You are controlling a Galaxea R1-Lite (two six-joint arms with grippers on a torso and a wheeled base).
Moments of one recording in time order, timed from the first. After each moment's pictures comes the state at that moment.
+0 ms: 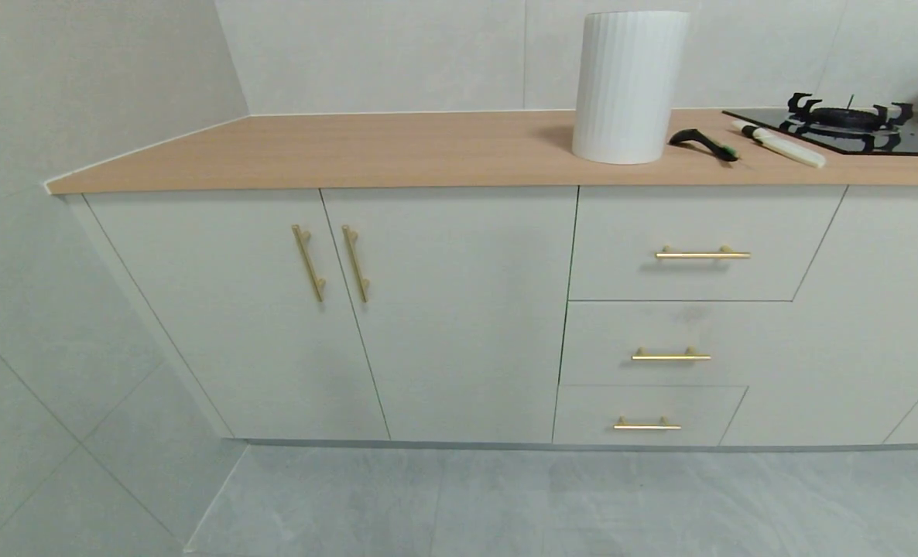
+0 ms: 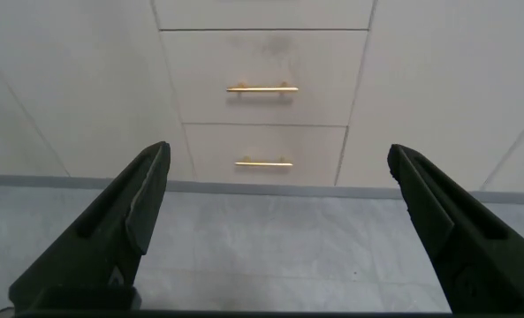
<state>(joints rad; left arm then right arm) 0.01 0.00 0.00 0.00 0.02 0.00 0.00 0.00 0.00 0.00 0.03 -0.01</state>
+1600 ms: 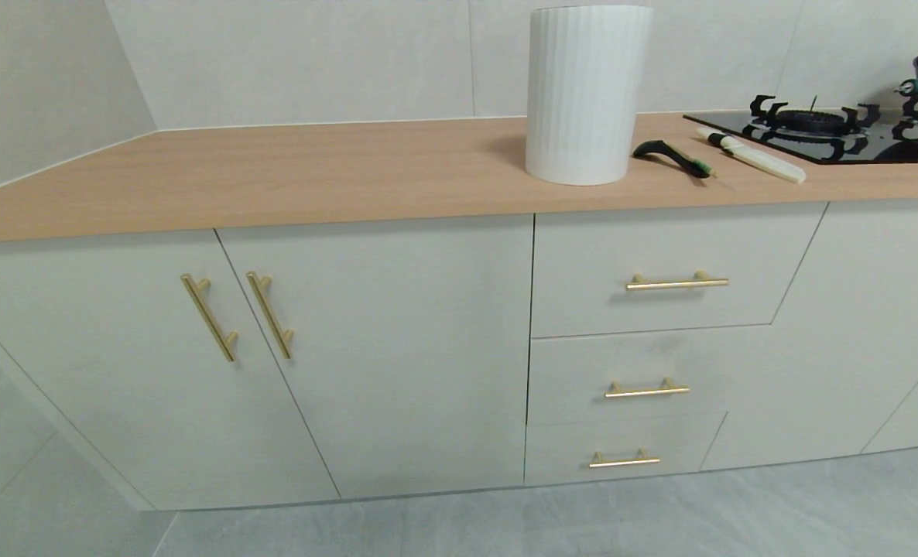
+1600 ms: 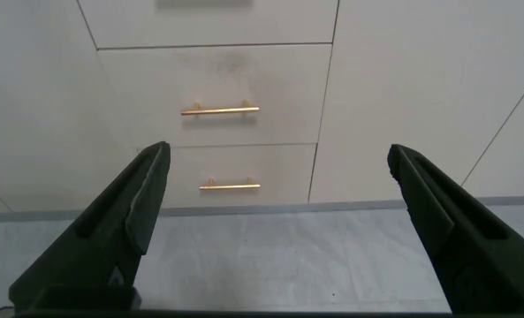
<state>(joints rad) 0.01 0.00 0.00 0.00 0.02 0.00 0.00 0.00 0.00 0.00 0.03 -0.01</state>
